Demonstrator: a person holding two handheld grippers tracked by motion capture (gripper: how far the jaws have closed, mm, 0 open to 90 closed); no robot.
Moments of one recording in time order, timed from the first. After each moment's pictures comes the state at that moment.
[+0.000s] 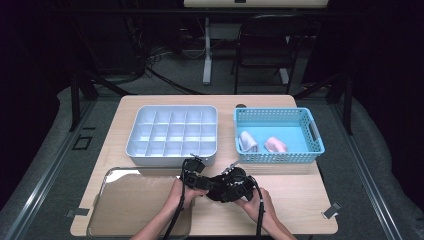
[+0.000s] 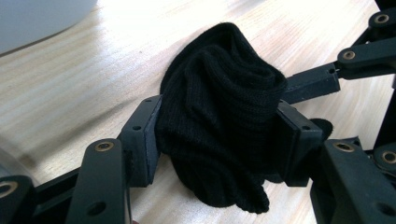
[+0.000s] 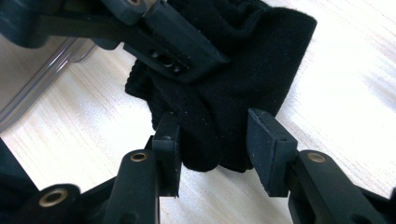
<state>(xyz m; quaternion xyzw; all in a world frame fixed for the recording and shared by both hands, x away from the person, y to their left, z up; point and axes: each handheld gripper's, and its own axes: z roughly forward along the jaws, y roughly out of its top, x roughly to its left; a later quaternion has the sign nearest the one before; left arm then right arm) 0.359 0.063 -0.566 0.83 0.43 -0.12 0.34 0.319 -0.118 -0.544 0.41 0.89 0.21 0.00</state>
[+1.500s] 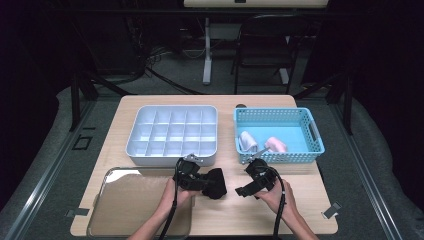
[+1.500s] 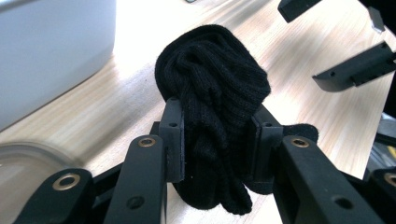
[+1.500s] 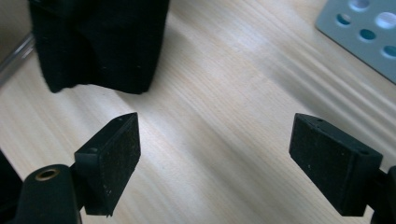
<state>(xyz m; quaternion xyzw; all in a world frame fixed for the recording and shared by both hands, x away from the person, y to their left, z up) 0.339 0.079 -0.539 0.85 0.36 -0.02 0.38 0.334 -0.175 -0.527 0.41 0.88 0.23 0.02</state>
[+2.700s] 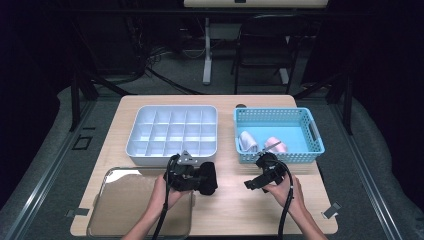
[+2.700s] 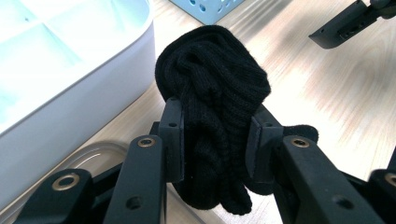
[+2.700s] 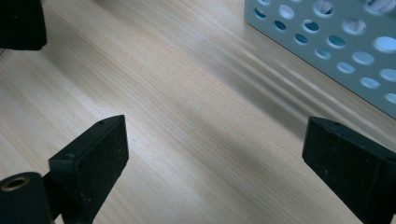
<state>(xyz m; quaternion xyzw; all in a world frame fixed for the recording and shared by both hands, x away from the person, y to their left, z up) 0.321 0.095 -0.502 0.87 0.33 0.08 0.37 0.348 -0.202 -0.522 0.45 0.86 0.23 0.03</state>
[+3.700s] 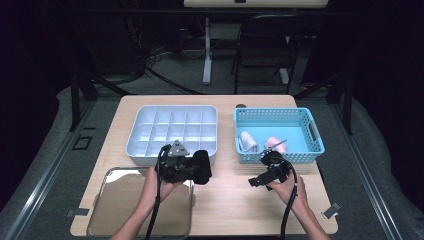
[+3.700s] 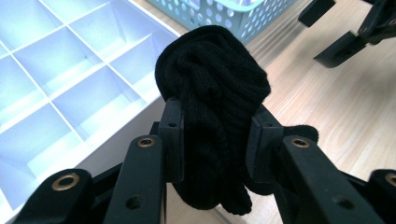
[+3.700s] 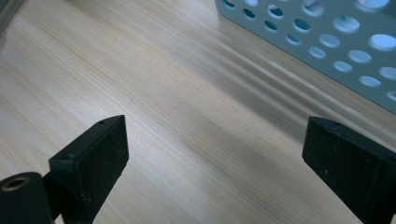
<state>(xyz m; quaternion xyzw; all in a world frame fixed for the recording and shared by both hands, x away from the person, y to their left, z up) 0.327 0.109 -0.466 0.86 0.33 0.12 0.38 0.357 -0.218 -0.526 0.48 0.85 0.22 0.02</state>
